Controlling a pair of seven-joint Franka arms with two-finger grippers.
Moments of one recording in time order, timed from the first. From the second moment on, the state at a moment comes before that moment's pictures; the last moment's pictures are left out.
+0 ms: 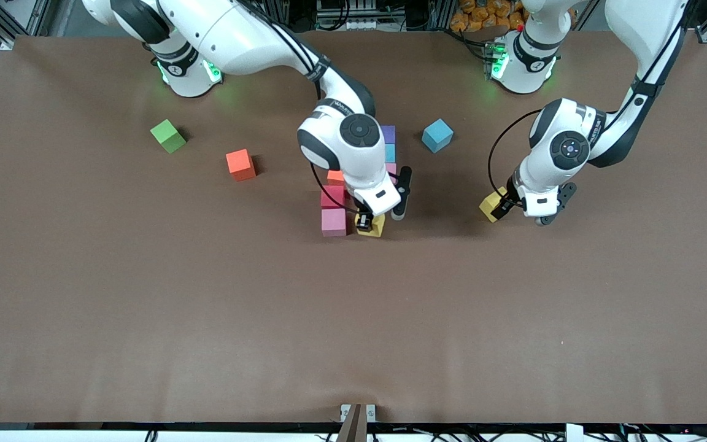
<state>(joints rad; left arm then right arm) 0.36 0.25 -0.62 -2.37 0.21 2.47 -1.28 0.65 0.79 0.22 -1.37 -0.25 2.24 -0.45</state>
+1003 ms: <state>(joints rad) 0.36 0.31 -0.62 -2.38 0.21 2.53 -1.28 0.64 0.79 0.22 -1.49 -0.27 2.36 -0.48</state>
